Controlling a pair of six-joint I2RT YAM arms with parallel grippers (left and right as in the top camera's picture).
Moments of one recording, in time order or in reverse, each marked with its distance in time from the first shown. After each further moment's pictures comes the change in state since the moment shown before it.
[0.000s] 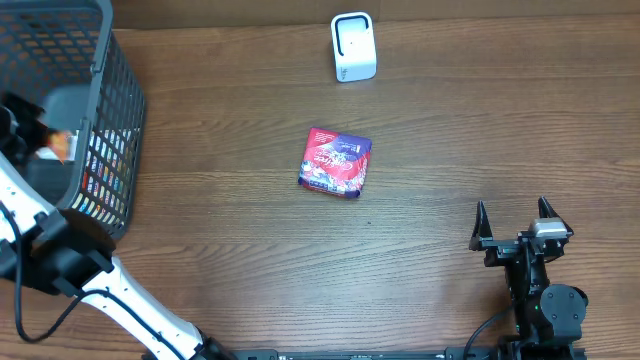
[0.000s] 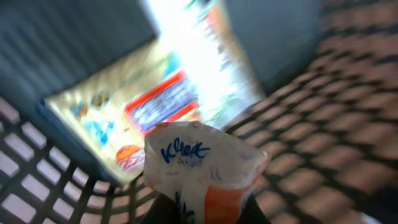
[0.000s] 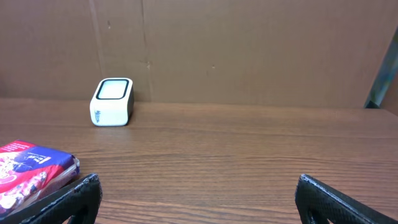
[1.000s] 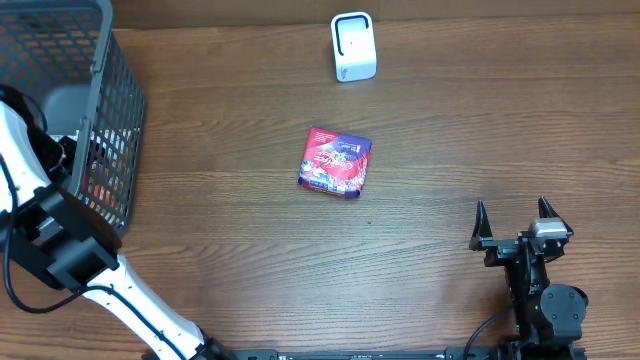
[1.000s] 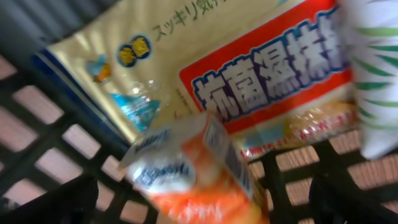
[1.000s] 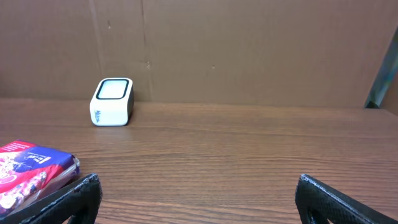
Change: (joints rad) left arm -0.042 -0.005 -0.495 0.094 -0.211 0.006; right arm 0.000 0.000 0.000 0.000 0.000 0.000
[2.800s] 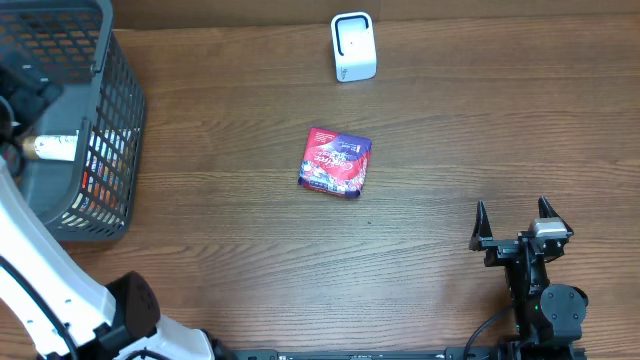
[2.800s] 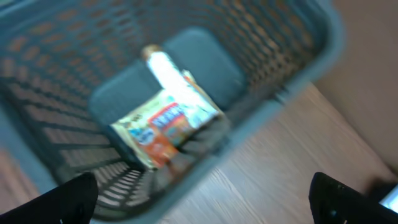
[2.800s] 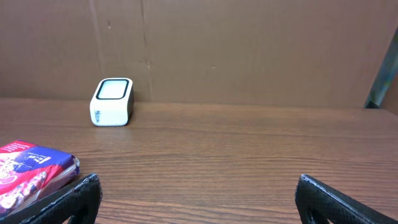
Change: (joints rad) left arm -0.154 -0.523 0.400 -0.080 -0.102 -0.031; right arm 0.000 0.000 0.000 0.000 0.000 0.000
